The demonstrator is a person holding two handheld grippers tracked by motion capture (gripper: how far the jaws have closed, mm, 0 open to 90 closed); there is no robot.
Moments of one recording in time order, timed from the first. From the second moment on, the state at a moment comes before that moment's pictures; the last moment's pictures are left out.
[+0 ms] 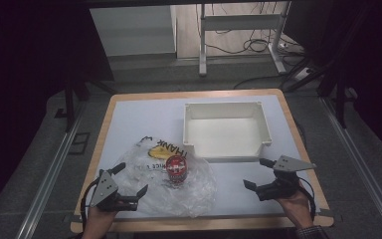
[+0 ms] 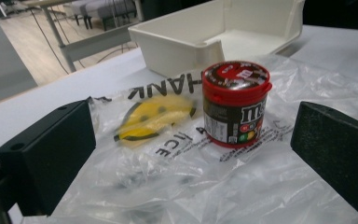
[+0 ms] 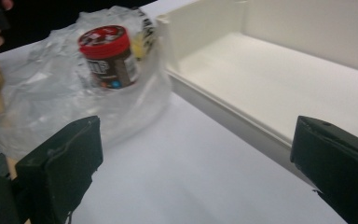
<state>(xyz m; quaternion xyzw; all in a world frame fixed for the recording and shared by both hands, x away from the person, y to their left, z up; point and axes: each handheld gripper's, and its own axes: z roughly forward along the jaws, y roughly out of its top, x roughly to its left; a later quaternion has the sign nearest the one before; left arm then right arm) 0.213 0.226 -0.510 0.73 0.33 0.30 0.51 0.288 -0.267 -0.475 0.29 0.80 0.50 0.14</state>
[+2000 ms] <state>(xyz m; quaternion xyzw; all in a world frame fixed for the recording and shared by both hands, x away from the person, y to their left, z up) 0.215 0.230 -0.509 0.73 0.33 0.27 0.53 0.293 -0.255 -0.477 0.25 0.82 0.48 0.16</state>
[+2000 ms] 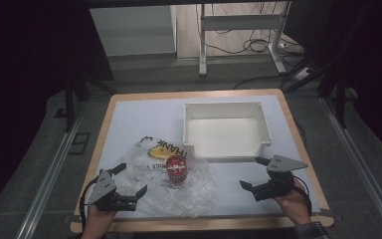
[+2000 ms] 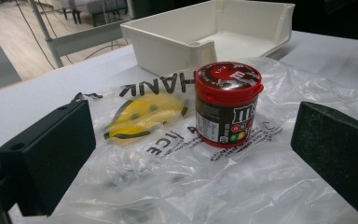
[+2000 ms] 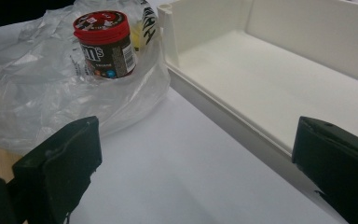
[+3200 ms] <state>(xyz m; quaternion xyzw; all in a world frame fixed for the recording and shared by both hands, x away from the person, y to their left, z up) 0.214 0.230 -0.506 0.74 0.33 0.25 0.53 0.298 -0.239 -0.475 0.22 0.83 0.49 0.14</state>
